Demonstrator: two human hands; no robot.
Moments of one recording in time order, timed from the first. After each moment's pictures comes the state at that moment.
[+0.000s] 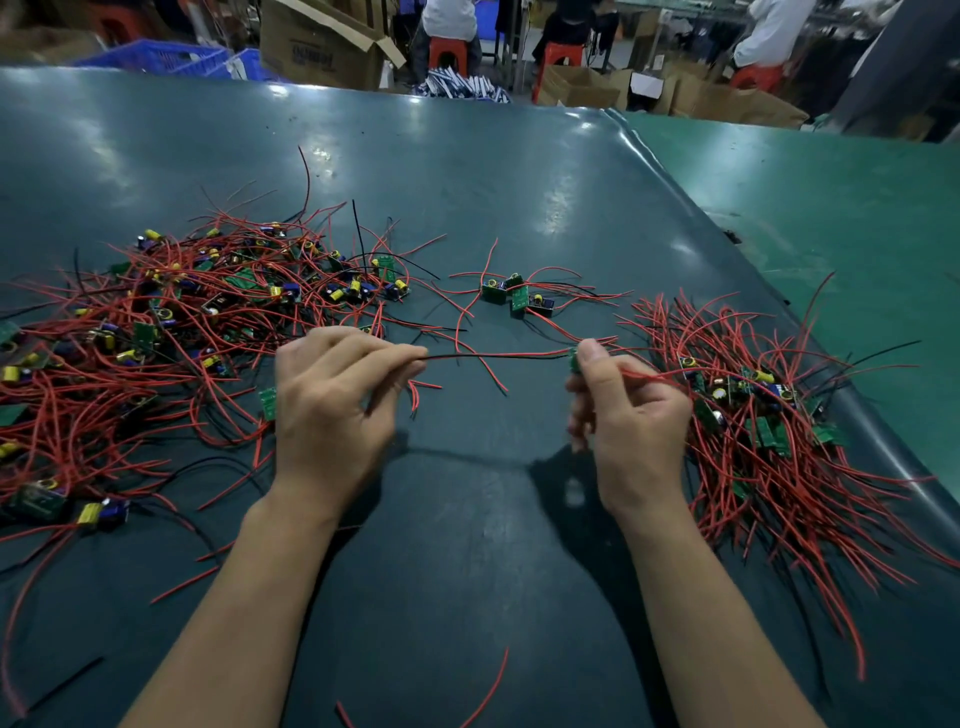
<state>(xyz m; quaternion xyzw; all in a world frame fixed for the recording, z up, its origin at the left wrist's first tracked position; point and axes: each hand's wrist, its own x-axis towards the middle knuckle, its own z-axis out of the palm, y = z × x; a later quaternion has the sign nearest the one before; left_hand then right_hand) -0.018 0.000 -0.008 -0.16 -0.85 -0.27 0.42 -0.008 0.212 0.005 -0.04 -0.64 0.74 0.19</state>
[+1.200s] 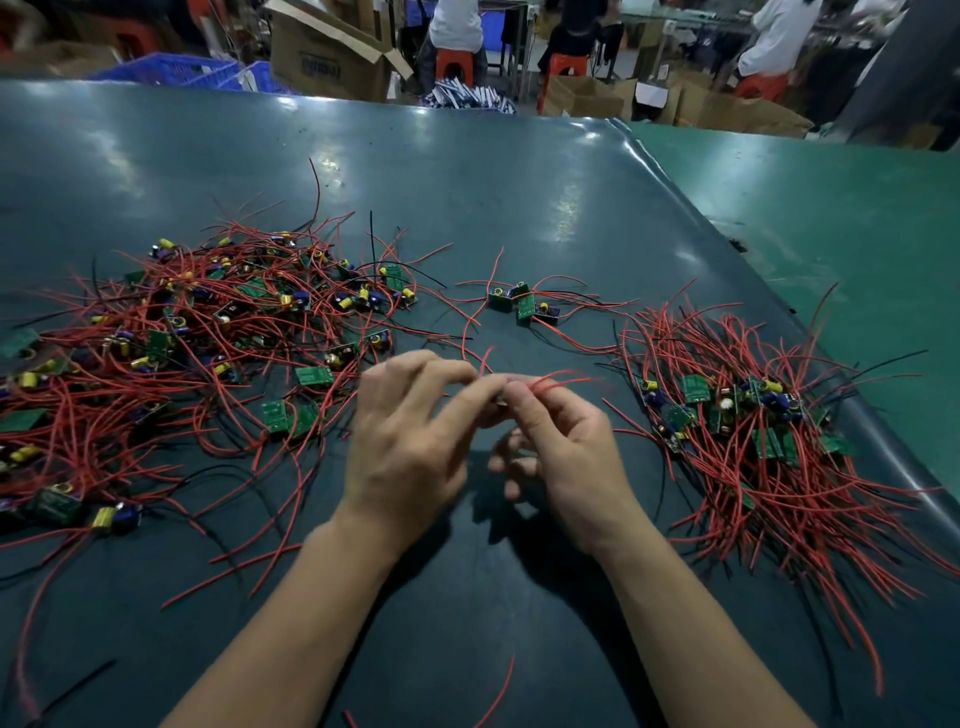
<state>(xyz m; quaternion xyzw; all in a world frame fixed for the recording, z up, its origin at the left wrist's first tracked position) -0.001 0.035 -0.010 -0.24 -0.85 -0.18 0.43 0.004 0.184 0.002 0.04 -0.60 0.80 -0.05</state>
